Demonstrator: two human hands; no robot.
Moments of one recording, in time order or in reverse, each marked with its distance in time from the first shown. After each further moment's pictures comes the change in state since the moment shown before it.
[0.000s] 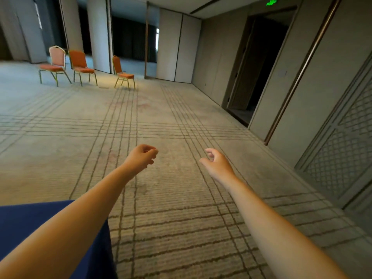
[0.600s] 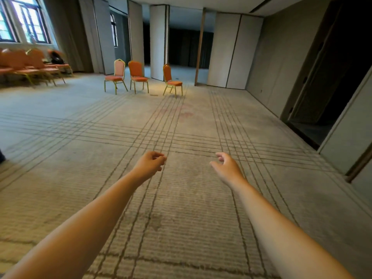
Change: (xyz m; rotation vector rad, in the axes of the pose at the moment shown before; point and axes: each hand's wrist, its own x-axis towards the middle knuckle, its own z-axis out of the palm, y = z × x) left_hand 0.397 0.034 0.104 0.054 0.253 -0.142; right_hand 0.501 0.052 -0.038 -0.018 -0.129 -0.083
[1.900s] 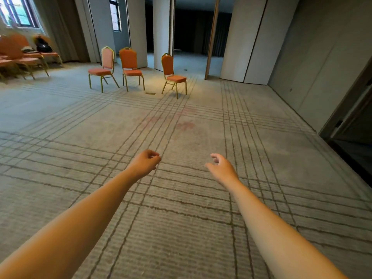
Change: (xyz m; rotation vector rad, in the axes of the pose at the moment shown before) left_hand 1.118 0.124 0.222 0.103 -0.014 -0.102; right_hand 1.163 0.019 -0.031 -0.016 -0.162 0.028
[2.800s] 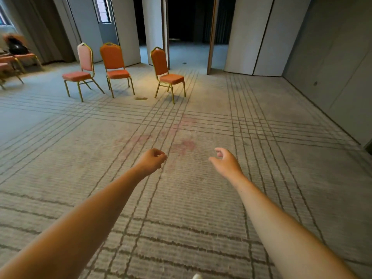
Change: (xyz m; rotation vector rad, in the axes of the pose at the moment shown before) left_hand 0.790 0.140 0.029 0.046 0.020 -0.036; right_hand 0.787 -0.099 -0.052 0.043 0.040 0.000
